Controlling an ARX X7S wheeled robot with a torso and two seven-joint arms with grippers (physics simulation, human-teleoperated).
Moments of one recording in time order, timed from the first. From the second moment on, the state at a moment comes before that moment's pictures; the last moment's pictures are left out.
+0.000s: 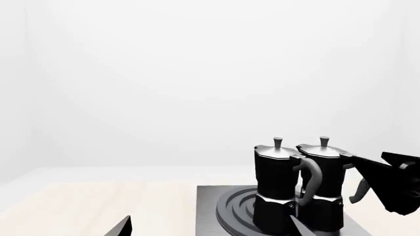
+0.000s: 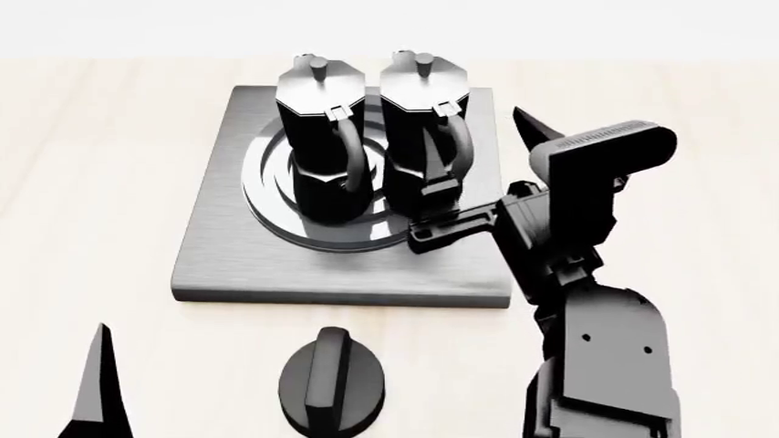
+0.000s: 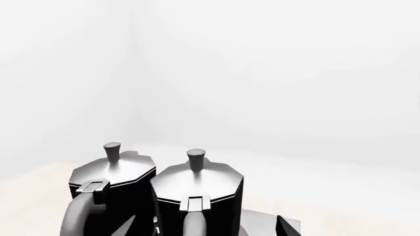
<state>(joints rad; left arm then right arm) 0.02 -0.52 0.34 0.71 -0.33 -0.13 -0.54 0.91 0.04 0.15 0.73 0.04 -0.08 -0.55</state>
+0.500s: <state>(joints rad) 0.03 -0.52 0.34 0.71 -0.33 -0.12 -0.54 0.40 0.03 0.06 -0.51 0.15 0.31 -0.27</state>
